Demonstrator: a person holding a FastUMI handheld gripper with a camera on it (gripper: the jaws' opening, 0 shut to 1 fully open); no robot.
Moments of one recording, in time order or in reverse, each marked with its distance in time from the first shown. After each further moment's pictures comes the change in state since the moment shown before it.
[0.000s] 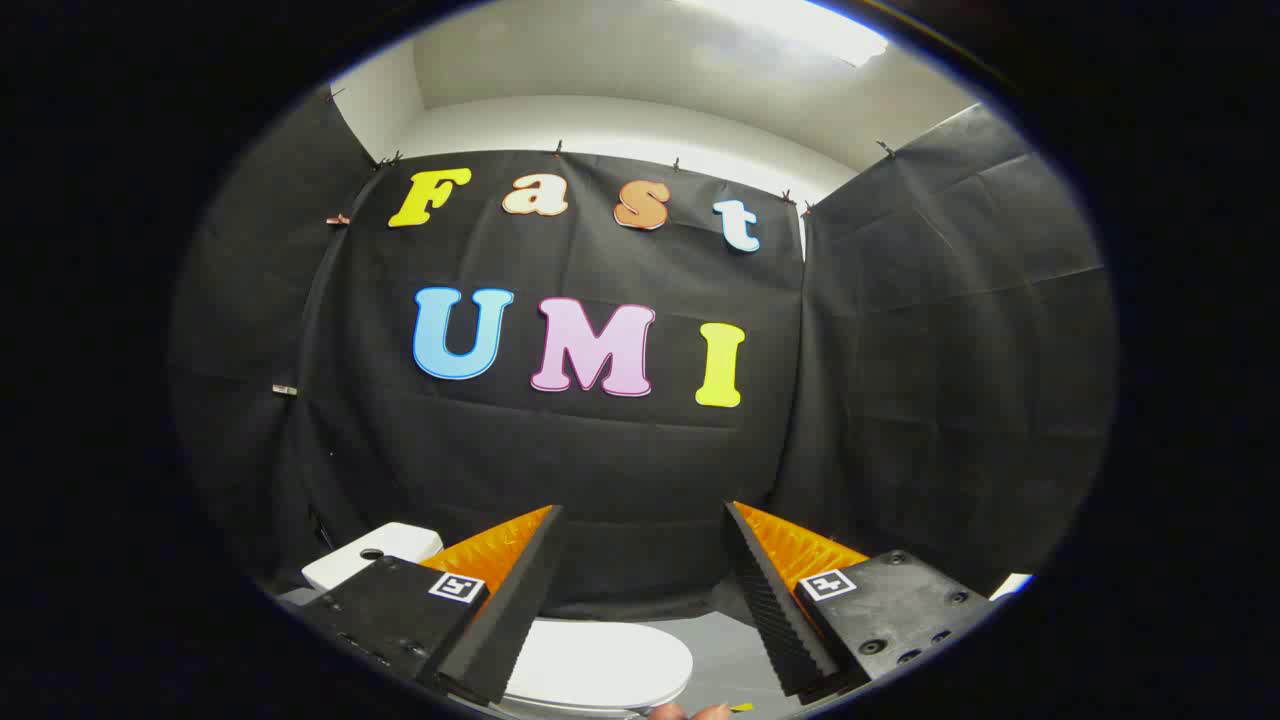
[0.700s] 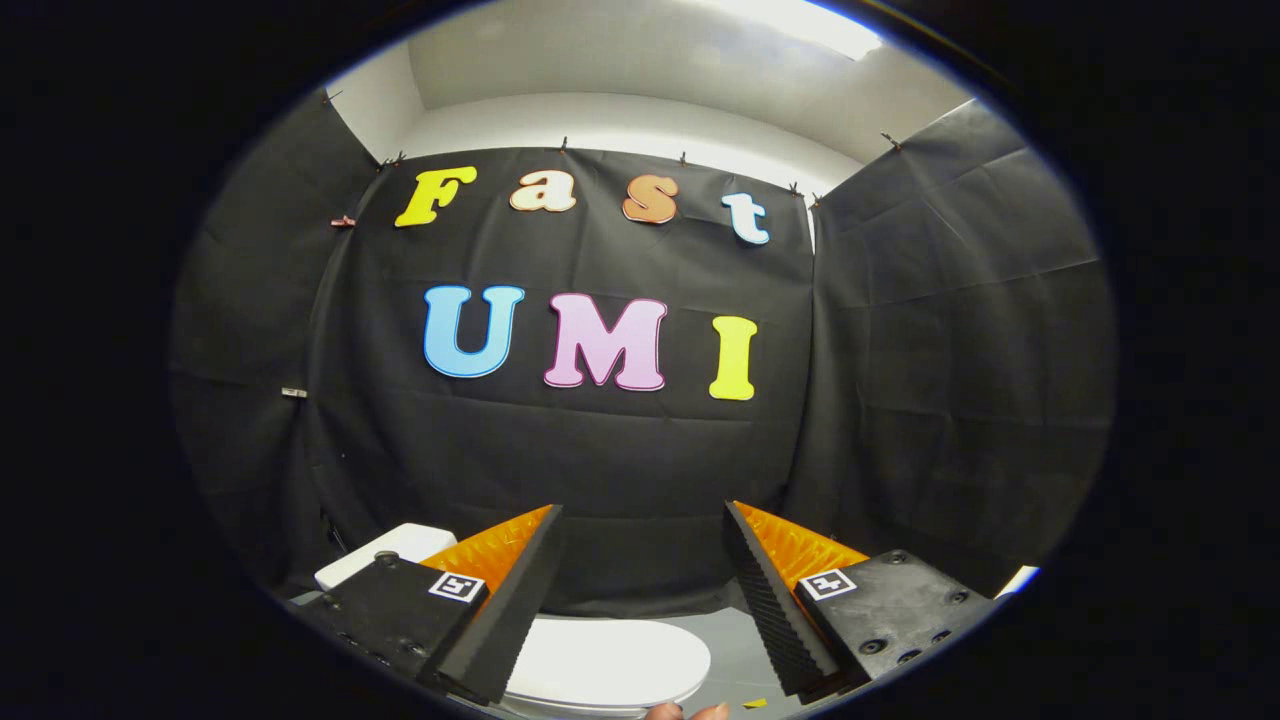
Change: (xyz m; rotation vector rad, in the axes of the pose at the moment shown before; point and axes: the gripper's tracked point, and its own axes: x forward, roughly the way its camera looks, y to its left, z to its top) arm 0.003 0.012 0.000 0.025 0.000 0.019
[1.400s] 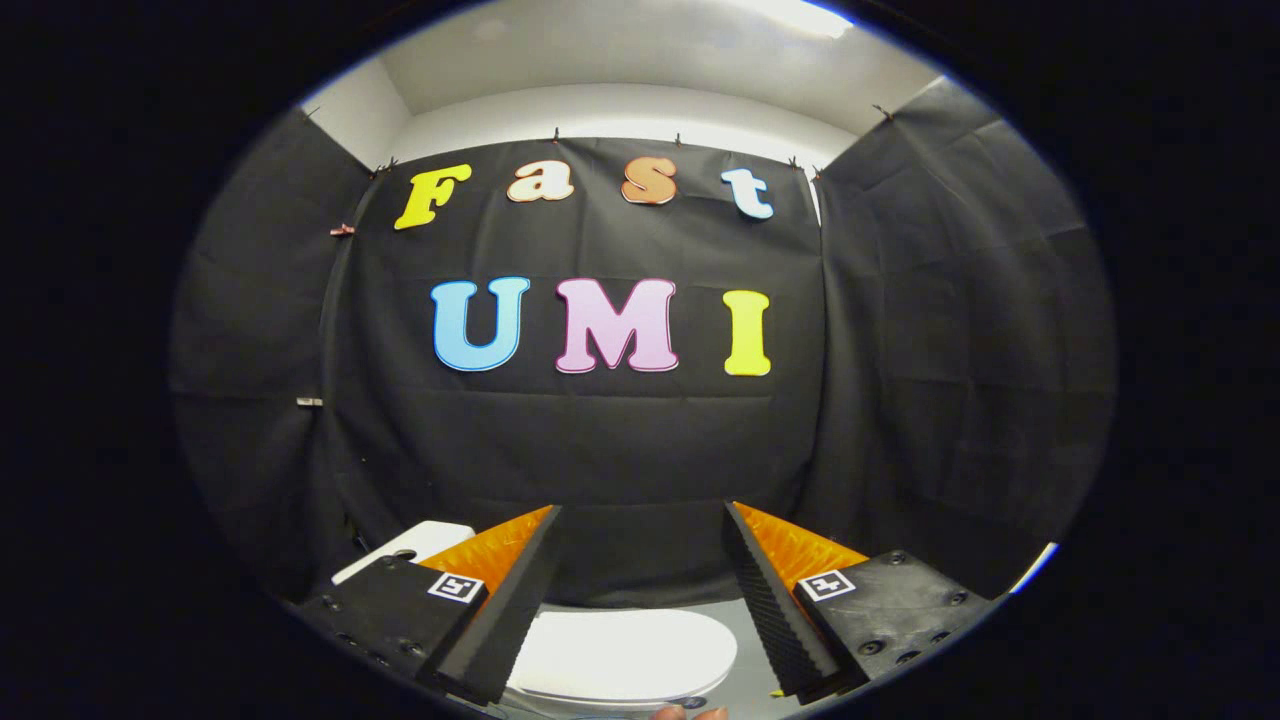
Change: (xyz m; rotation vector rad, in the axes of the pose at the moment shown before) arm 0.012 0.005 -0.036 0.128 0.088 0.081
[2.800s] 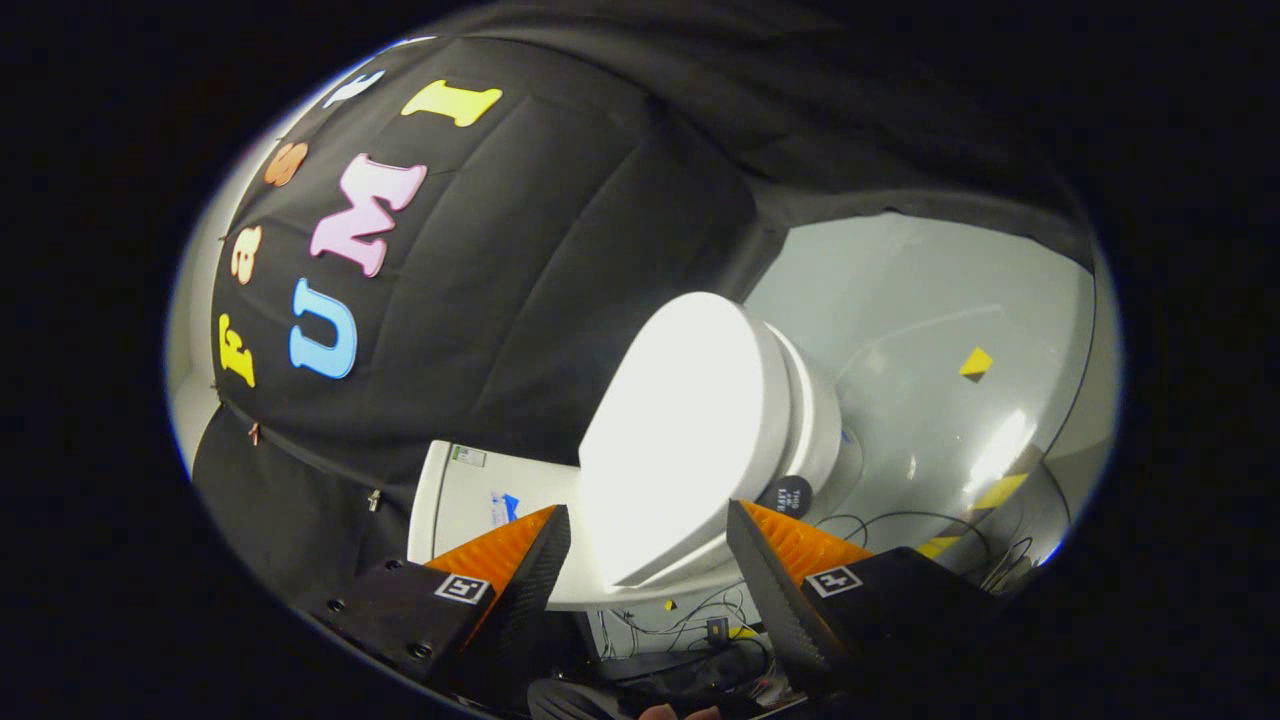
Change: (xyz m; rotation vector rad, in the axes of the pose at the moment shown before) arm -0.006 -0.127 -0.406 0.964 0.711 -0.030
